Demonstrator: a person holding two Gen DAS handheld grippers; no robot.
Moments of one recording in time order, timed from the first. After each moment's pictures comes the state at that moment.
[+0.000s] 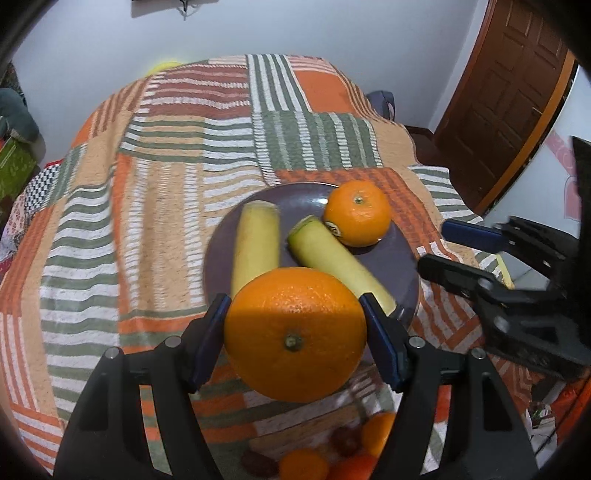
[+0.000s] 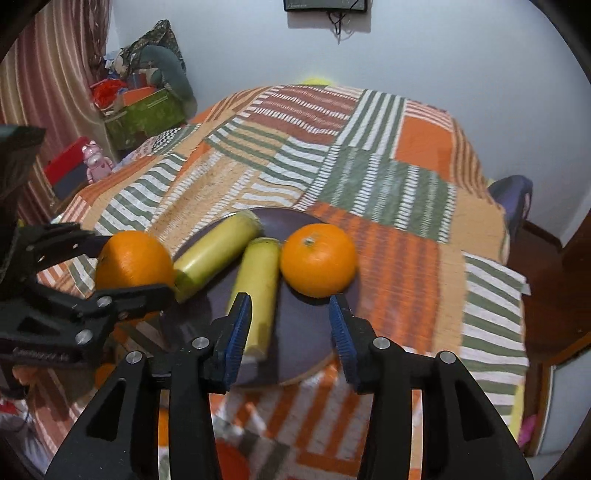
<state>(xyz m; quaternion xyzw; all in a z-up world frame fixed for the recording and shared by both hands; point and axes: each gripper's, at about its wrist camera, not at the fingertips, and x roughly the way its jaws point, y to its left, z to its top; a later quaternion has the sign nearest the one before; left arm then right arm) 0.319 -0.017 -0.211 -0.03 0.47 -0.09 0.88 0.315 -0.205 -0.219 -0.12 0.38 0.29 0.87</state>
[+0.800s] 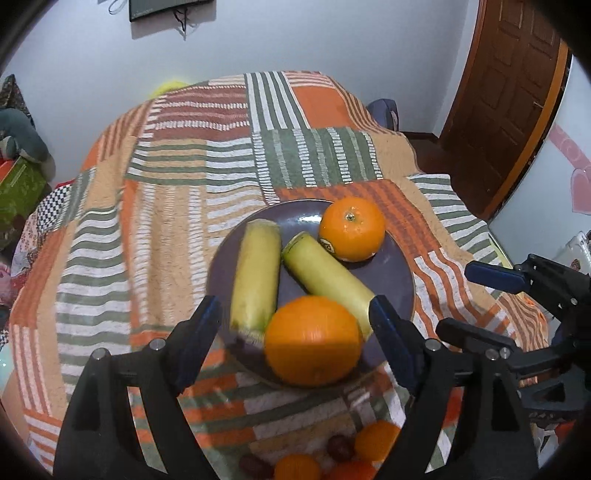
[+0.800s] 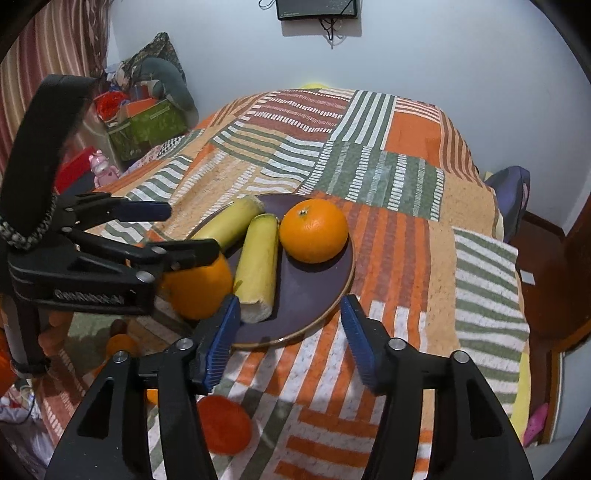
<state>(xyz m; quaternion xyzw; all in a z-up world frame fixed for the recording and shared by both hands) 0.303 -0.026 -0.192 0.00 0.43 -0.07 0.90 0.287 -0.223 -0.226 -0.09 0.38 0.29 0.87</state>
